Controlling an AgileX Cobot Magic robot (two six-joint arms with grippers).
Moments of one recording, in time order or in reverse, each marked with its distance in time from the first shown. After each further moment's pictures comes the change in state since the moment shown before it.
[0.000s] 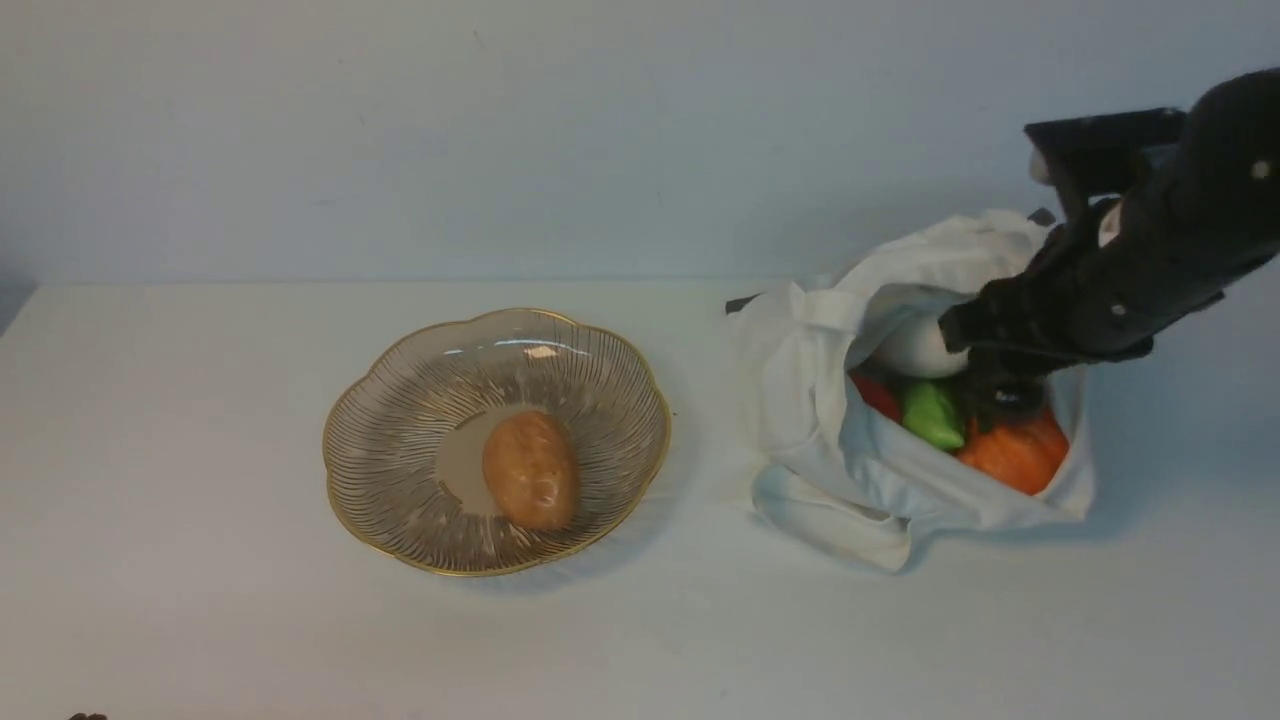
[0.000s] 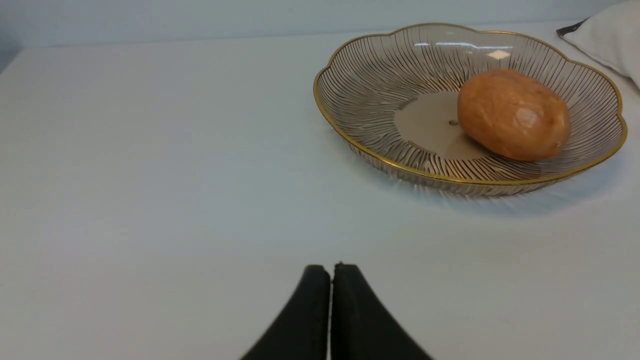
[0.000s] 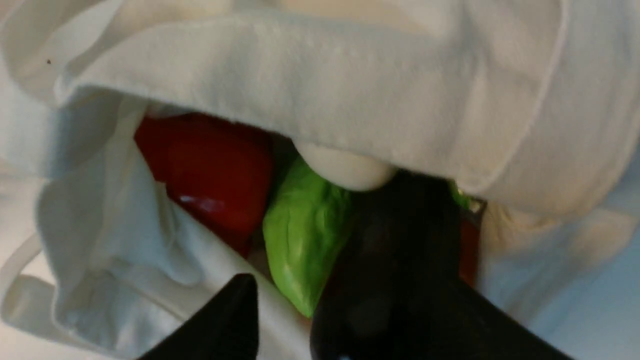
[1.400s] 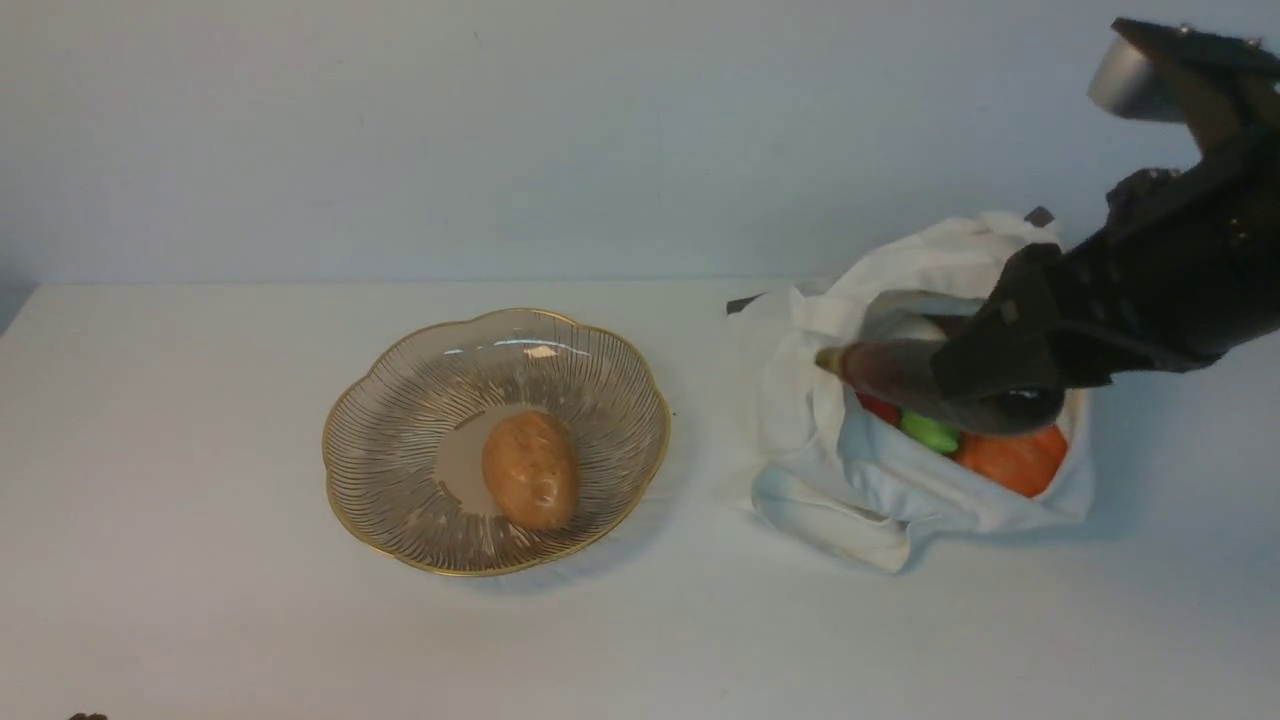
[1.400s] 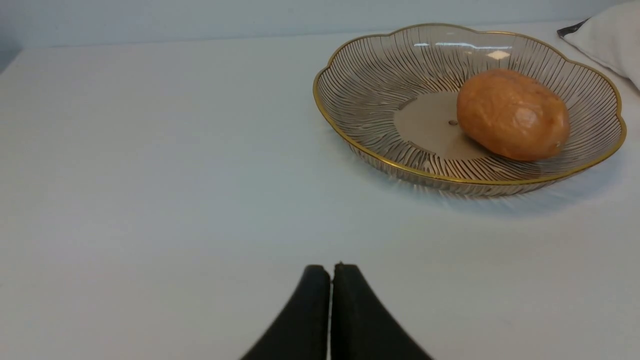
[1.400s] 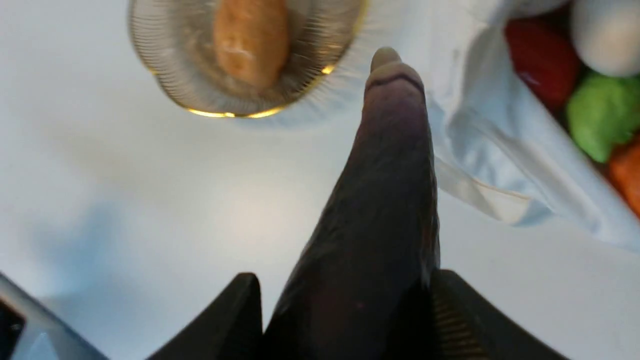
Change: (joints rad) right arm 0.002 -0.365 0.000 0.589 0.377 -0.347; left arm 0.000 0.000 0.000 0.000 0.000 0.000
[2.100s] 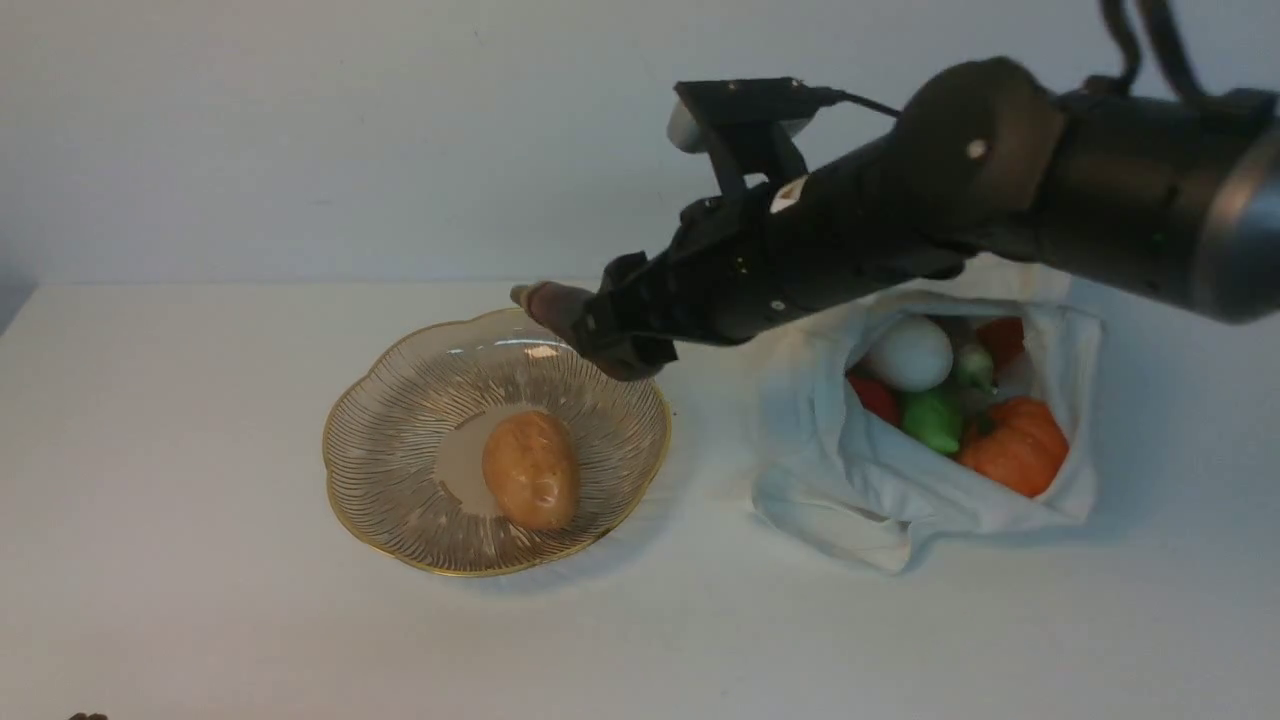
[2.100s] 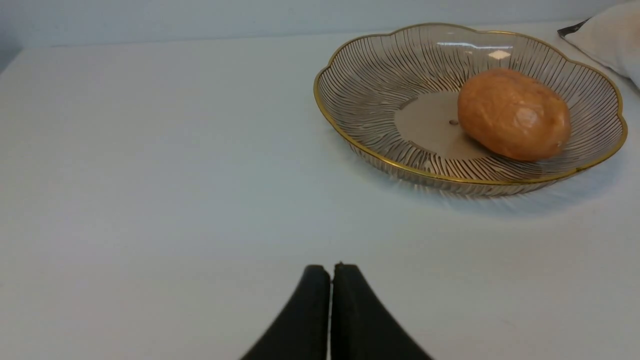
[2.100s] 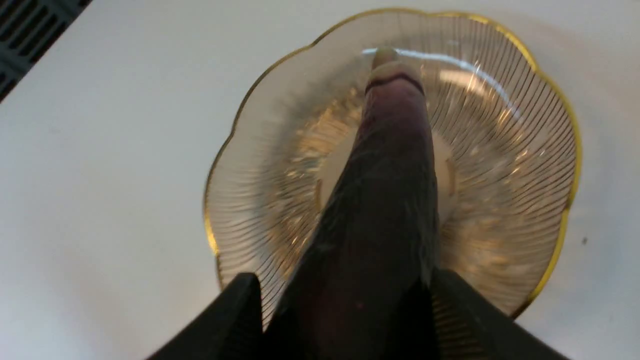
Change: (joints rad) right arm 0.302 0.516 -0.222 0.051 -0.536 -0.104; left arm 0.000 0.000 0.000 0.000 0.000 0.000
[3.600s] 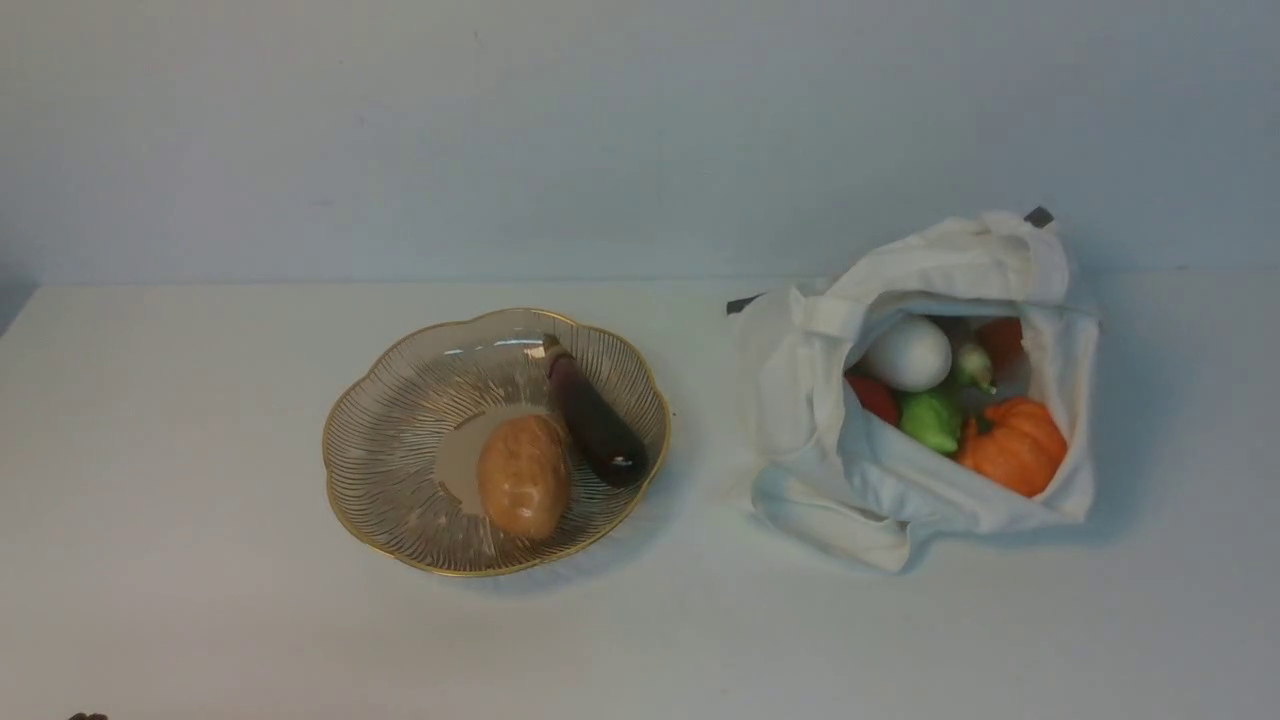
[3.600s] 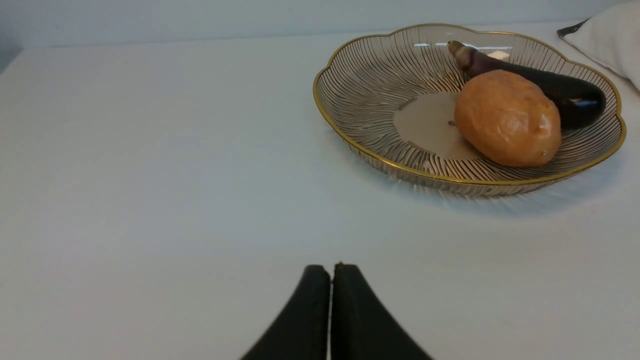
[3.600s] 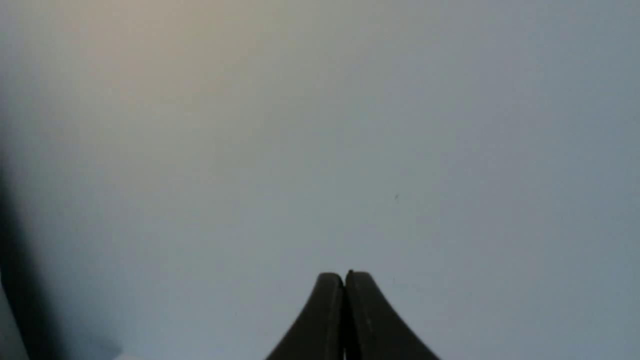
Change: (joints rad) right arm 0.000 -1.202 0.254 -0.861 -0.019 0.662; left arm 0.000 0.000 0.000 0.000 0.000 0.000
